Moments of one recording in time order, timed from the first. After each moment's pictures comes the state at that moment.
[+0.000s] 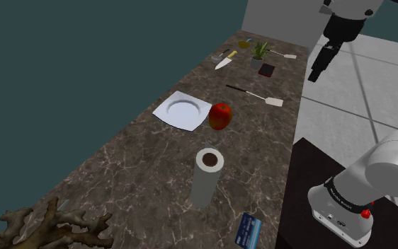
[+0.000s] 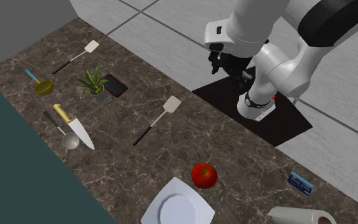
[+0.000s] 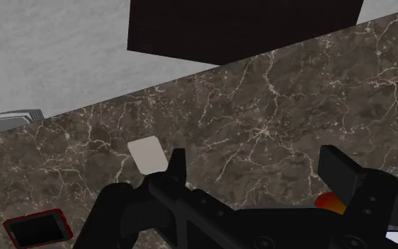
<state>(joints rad) -0.02 -0.77 0.07 -2.34 -0.02 1.52 -0.16</state>
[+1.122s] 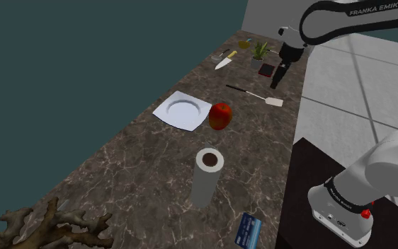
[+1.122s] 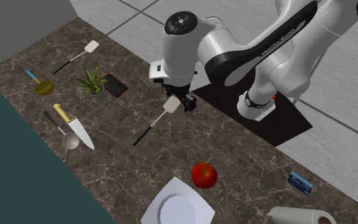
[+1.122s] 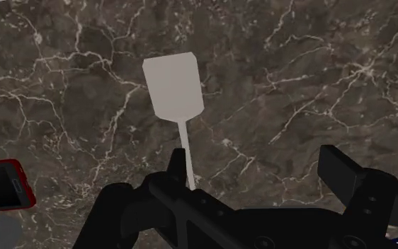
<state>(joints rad) -0.02 -0.37 -0.09 -2.39 -0.05 2.04 -0.42</state>
